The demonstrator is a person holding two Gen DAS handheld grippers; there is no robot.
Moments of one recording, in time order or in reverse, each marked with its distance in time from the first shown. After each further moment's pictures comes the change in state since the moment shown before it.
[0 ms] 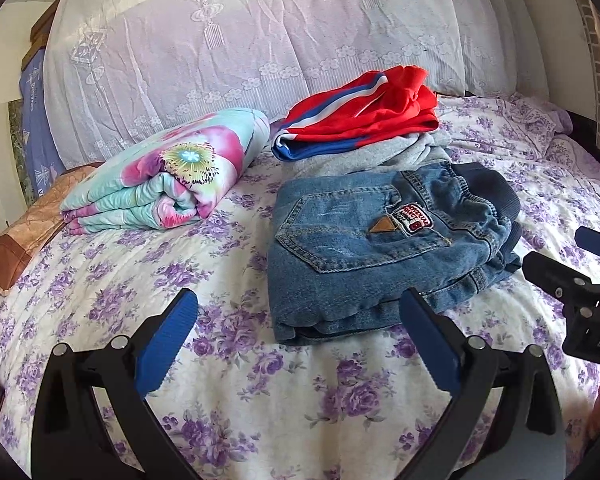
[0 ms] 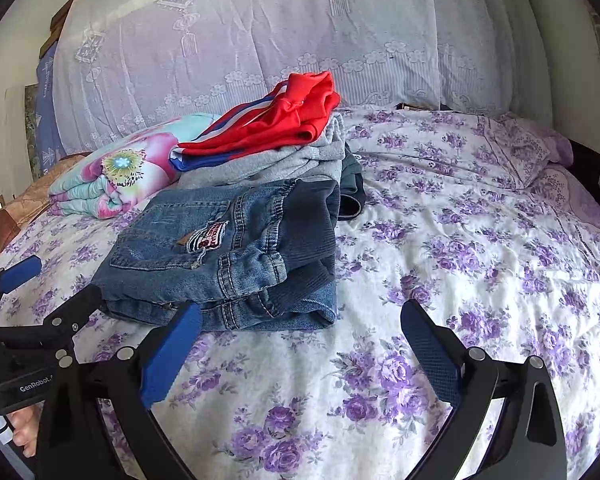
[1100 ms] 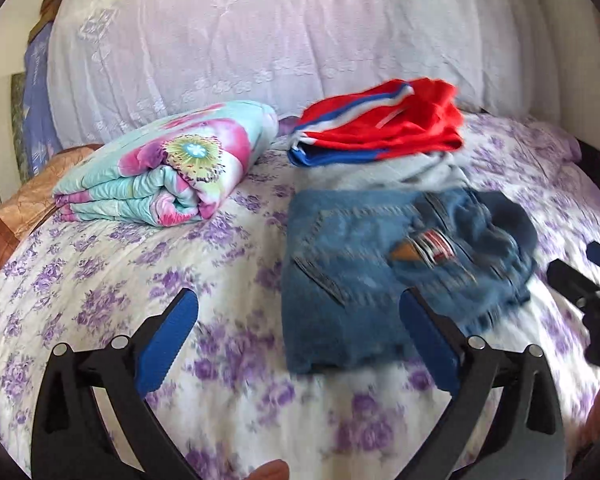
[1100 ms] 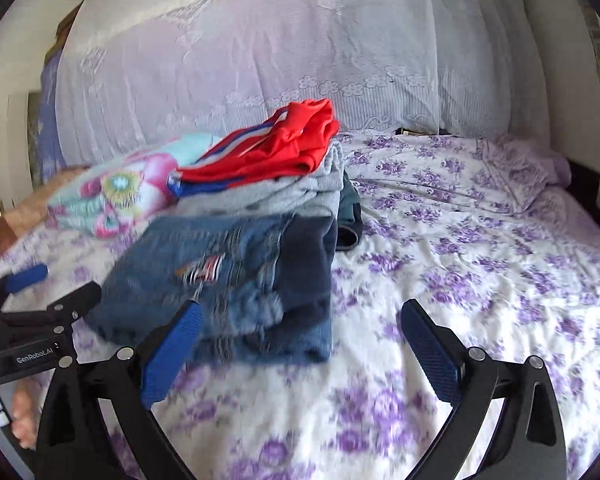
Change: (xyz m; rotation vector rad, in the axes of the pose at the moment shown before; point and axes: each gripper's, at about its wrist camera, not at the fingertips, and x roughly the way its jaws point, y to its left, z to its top) left arm 0.016 0.022 0.015 -0.070 0.024 -0.036; right arm 0.002 0.007 0.015 -0.034 -0.068 -0.035
